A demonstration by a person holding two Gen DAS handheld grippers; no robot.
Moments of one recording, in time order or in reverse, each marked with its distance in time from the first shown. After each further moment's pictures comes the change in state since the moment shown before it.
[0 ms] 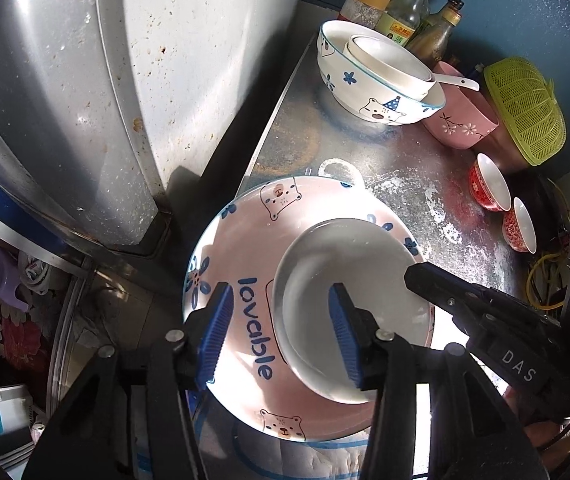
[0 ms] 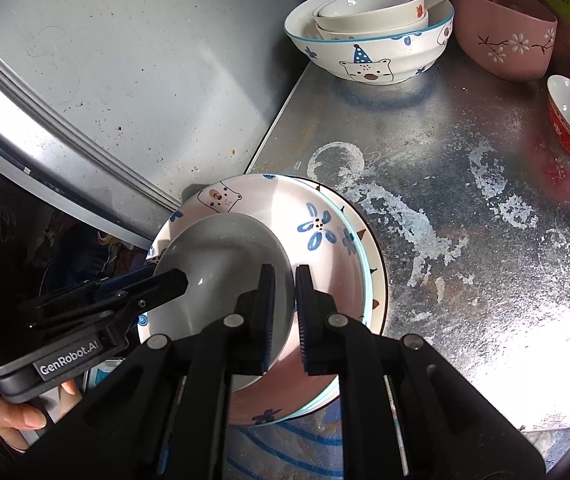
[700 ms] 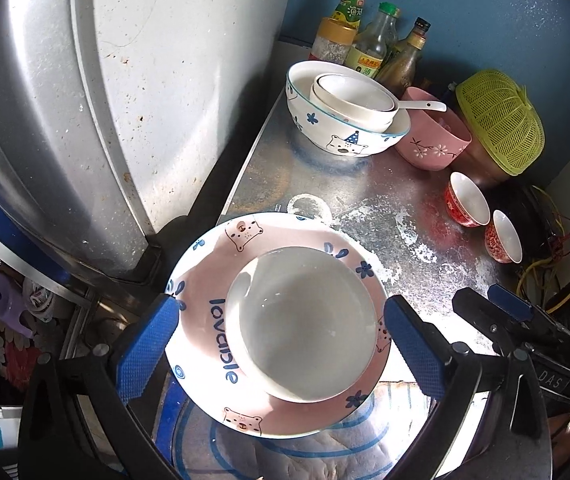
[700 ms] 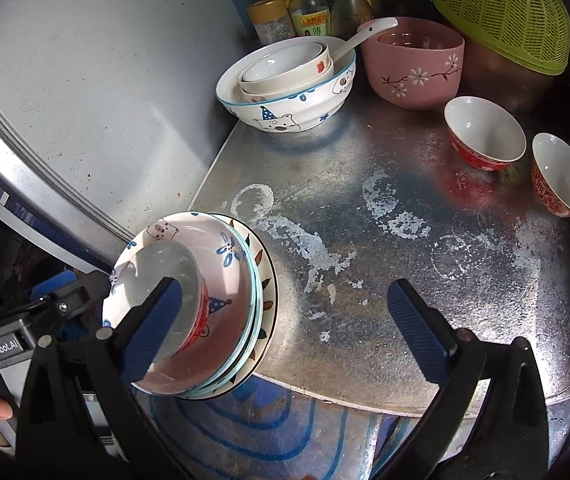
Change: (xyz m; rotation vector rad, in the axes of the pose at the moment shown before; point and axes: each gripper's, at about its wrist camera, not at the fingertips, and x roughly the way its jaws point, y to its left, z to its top) left arm -0.029 -0.038 -0.003 0.052 -0.121 0.014; right arm -0.070 -0.041 -0.016 0.050 -0.155 -0.173
